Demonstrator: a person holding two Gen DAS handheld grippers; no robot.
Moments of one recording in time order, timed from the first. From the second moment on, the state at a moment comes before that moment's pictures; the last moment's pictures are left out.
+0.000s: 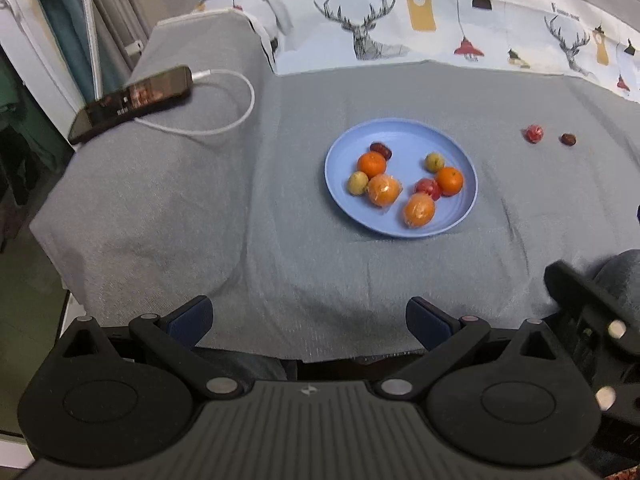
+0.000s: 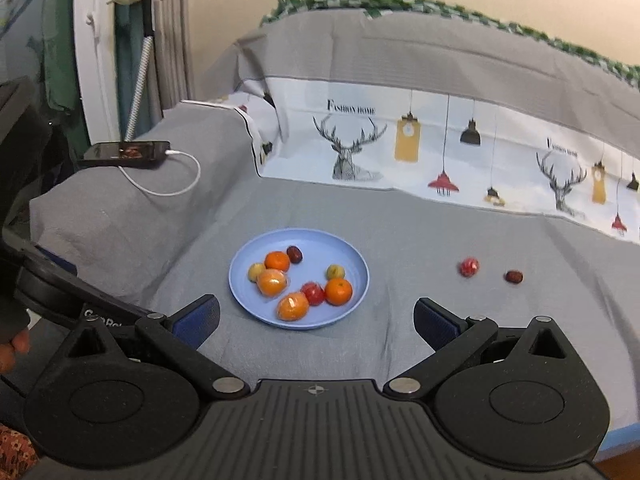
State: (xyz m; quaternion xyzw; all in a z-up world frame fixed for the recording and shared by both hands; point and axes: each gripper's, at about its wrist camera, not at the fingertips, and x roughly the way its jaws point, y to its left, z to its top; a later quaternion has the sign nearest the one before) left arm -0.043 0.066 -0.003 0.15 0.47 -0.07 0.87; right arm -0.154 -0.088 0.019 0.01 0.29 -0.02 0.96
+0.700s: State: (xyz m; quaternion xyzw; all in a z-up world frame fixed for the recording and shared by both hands) left arm -0.059 0.053 0.014 0.16 0.44 -0.09 0.88; right arm -0.179 -0.084 0.033 -0.02 0.25 -0.03 0.97
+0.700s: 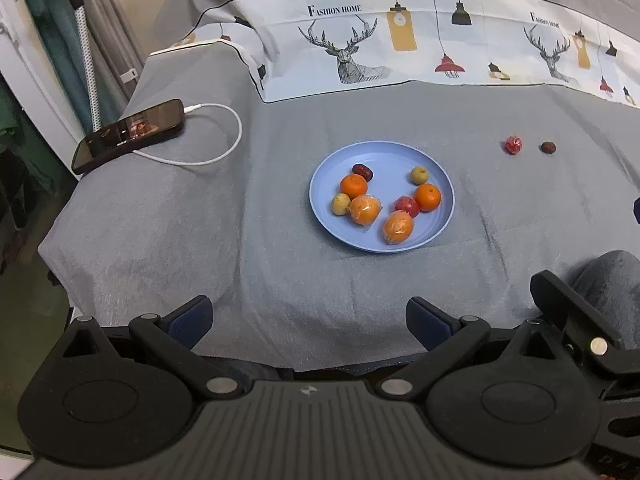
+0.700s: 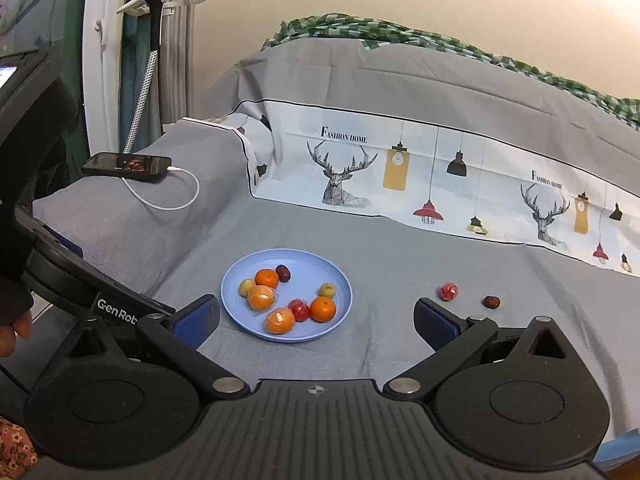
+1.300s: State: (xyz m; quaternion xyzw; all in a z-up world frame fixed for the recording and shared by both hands) left arm -0.038 0.022 -0.006 0.20 0.47 -0.10 0.85; right arm -0.161 -0.150 0.003 0.12 0.28 -0.11 0.95
